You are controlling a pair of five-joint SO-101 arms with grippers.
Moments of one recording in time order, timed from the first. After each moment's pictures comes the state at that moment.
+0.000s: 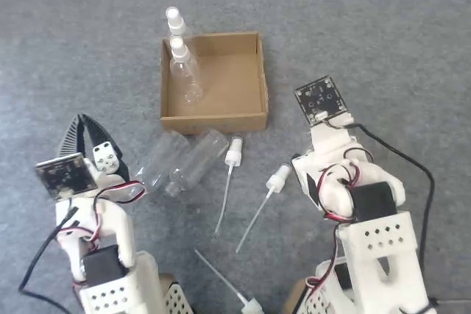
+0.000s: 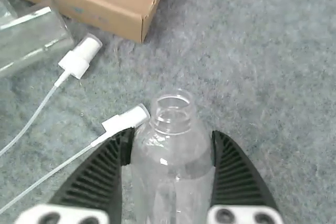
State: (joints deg) left arm -22.2 -101.8 88.9 33.3 6.8; right arm -16.3 -55.0 46.9 70.2 11.1
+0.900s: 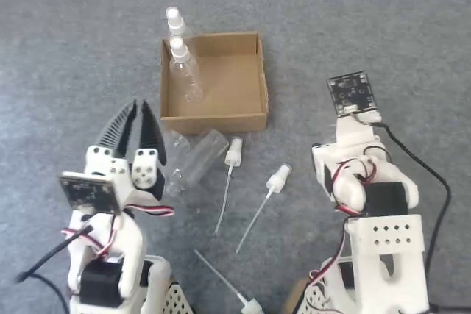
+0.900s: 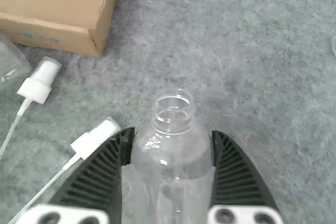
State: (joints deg) left arm 1.1 -102.5 74.3 42.5 4.2; right arm -7.1 -55.1 48.4 66.4 7.8
